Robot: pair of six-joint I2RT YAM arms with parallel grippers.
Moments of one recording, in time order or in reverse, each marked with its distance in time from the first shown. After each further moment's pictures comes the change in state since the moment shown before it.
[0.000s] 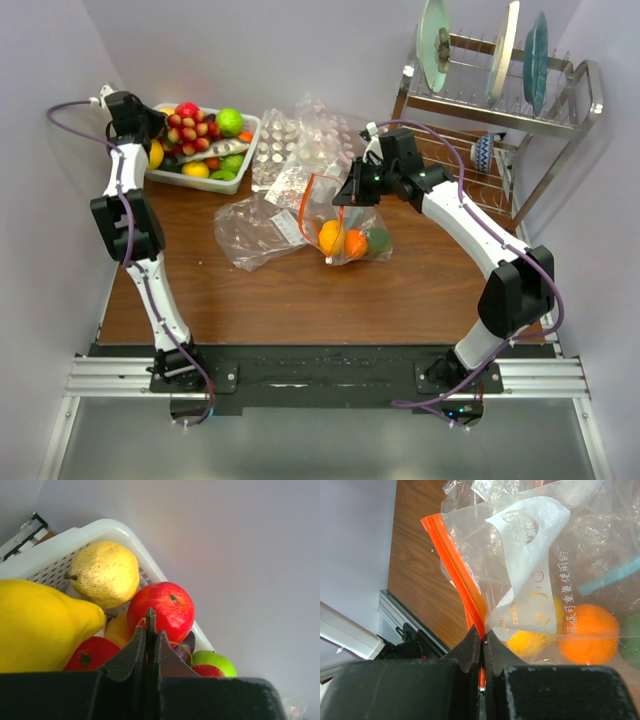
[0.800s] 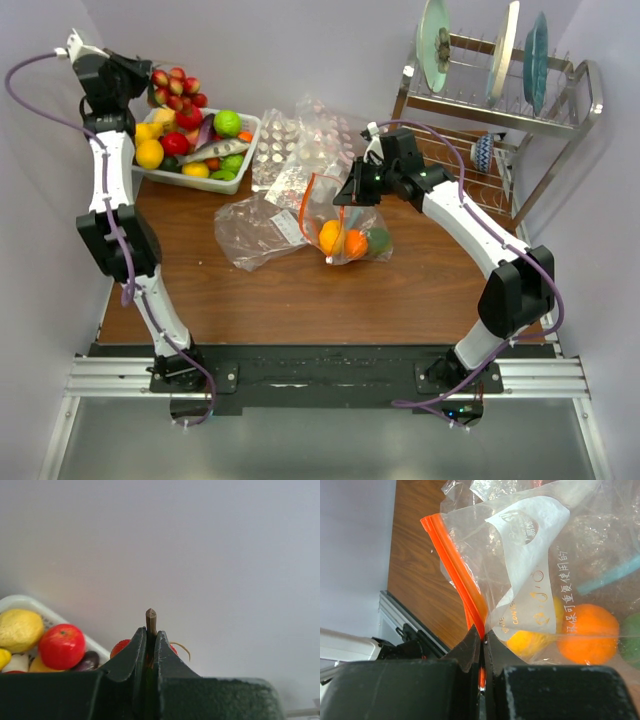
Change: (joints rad) left arm -0.016 -0.262 0.011 0.063 0.081 0.001; right arm -0.004 0.000 0.000 -0.002 0.000 0.001
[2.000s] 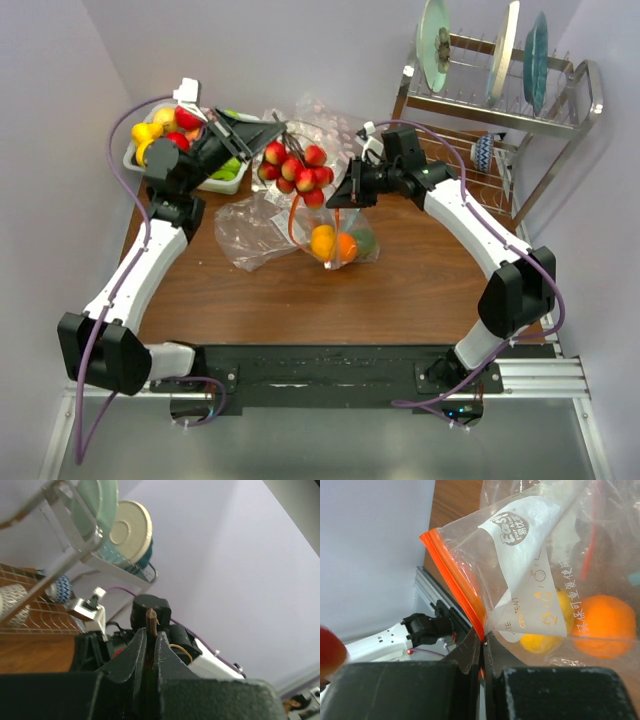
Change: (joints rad) left arm -0.499 -0.799 -0.946 0.563 0.424 -0.443; right arm -0.005 0.000 0.030 -0.027 -0.191 0.057
